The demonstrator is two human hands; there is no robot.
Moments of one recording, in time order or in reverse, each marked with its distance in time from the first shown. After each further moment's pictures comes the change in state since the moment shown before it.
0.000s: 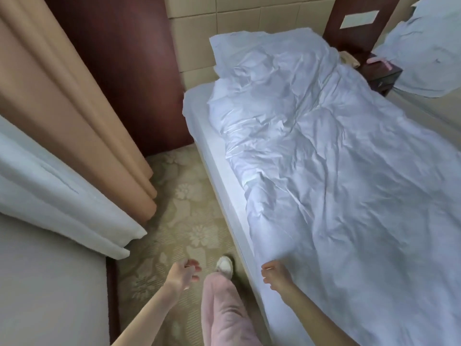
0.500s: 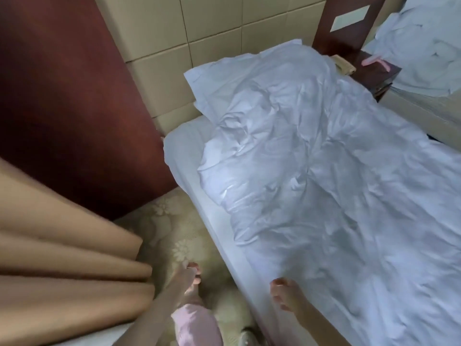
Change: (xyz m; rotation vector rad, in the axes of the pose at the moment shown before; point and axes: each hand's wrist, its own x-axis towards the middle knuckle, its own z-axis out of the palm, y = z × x) left_hand 0.259 0.338 -0.071 0.139 -0.027 -0.042; right_hand 0.182 -0.312 -0.009 0.169 0.010 0.130
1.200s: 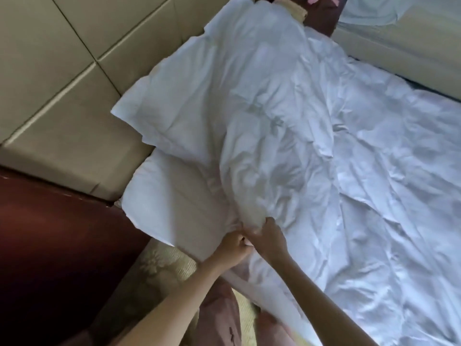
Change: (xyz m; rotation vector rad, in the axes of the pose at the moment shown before) left_hand 0.239 0.361 -0.017 0.700 -0.762 0.650; right_hand 0.183 -0.402 0.094 -0.016 0.438 -0.047
